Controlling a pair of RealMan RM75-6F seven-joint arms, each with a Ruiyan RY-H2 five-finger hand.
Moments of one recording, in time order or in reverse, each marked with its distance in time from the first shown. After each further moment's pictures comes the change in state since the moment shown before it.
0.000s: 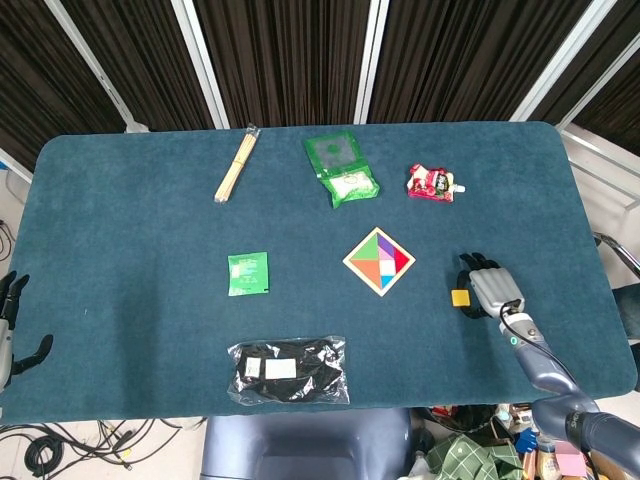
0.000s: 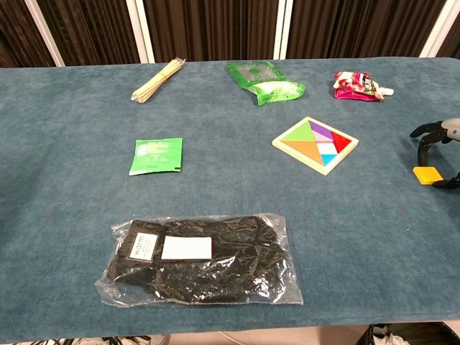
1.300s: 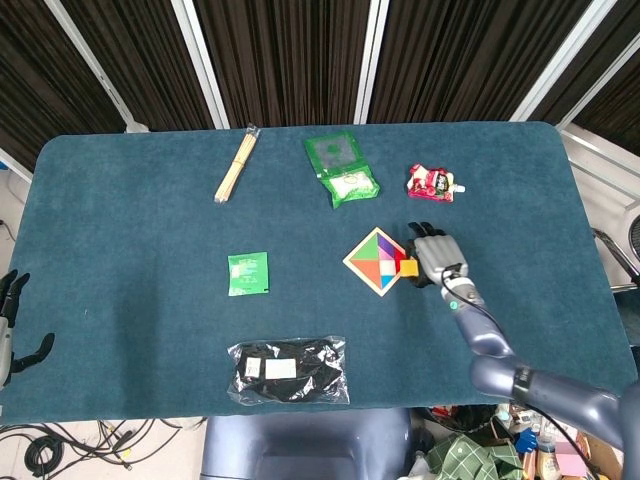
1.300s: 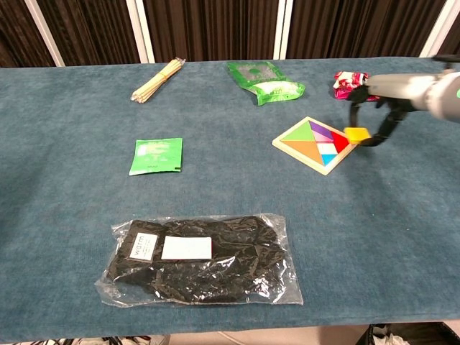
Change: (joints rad) left arm -0.007 0.015 -0.006 -0.014 -0.015 -0.024 -0.039; right arm 0.269 -0.027 0.147 -0.243 0.549 -0.039 -0.512
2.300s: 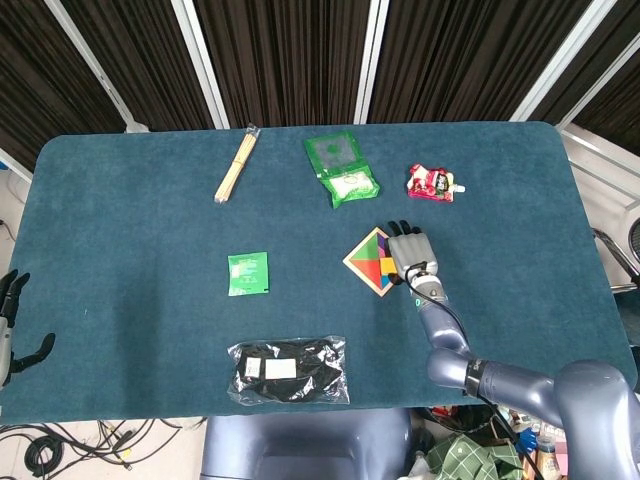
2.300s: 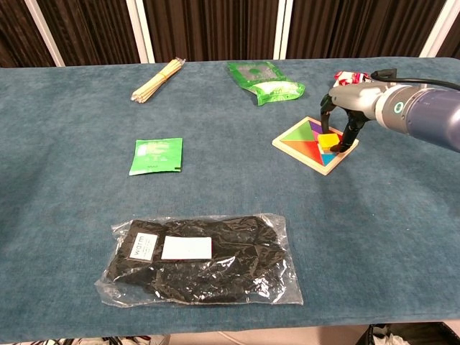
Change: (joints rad) left arm 0.000 0.007 0.001 -0.009 0.001 0.000 -0.016; right arm 0.112 -0.155 -0.020 0.106 0.166 0.079 -0.172
